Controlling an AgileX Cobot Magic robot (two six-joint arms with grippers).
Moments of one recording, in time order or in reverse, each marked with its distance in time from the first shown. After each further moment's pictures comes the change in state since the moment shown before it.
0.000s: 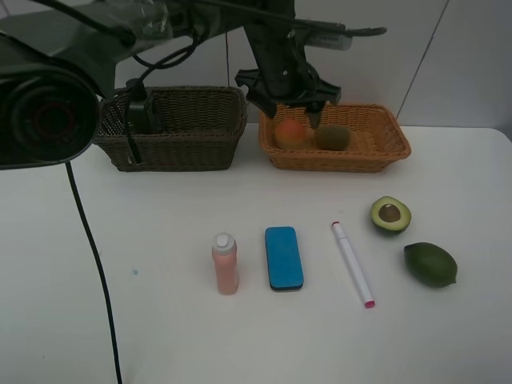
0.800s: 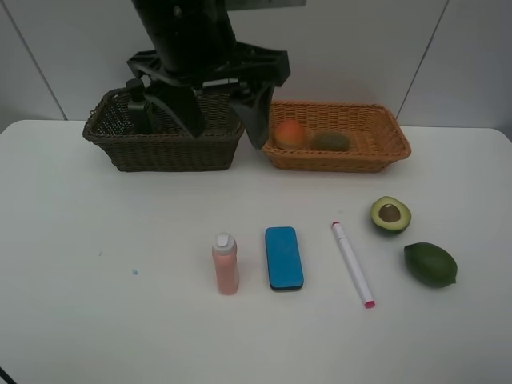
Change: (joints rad) left arm -0.048 -0.739 0.800 -0.158 0.195 -0.010; right arm 0.000 0.000 0.000 0.000 0.000 0.000
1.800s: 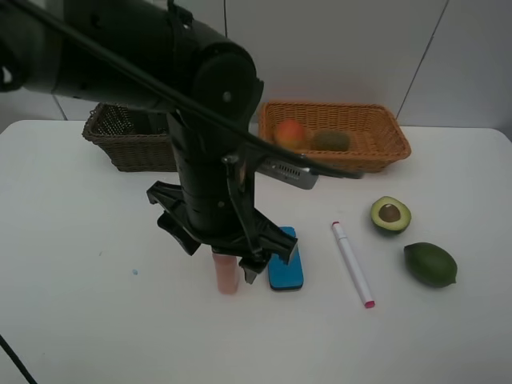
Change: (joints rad) left arm -0.223 0.131 0.330 0.201 -0.248 -0.314; right arm 0.000 0.000 0.000 0.000 0.000 0.000
